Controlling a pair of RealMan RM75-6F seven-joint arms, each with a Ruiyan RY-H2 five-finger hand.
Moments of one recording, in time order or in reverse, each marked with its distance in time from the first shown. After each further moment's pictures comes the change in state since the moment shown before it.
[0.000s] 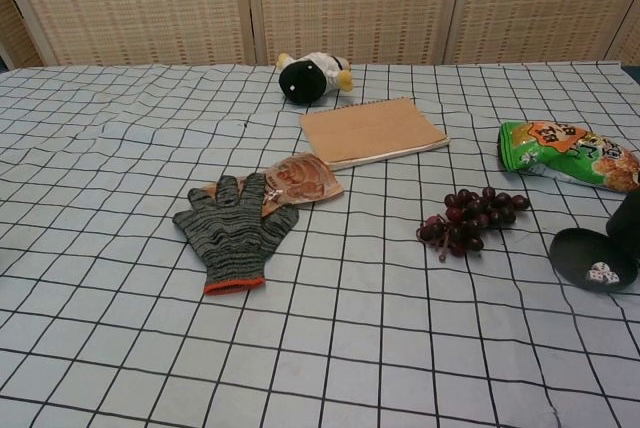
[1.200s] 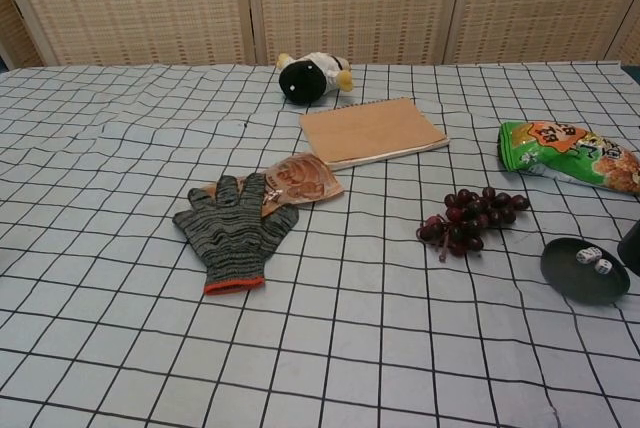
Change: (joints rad) left arm 0.001 0.004 0.000 0.001 -0.007 -0.004 -0.007; right arm -0.025 0.095 -0.023 -0.114 -0.058 0.025 0.007
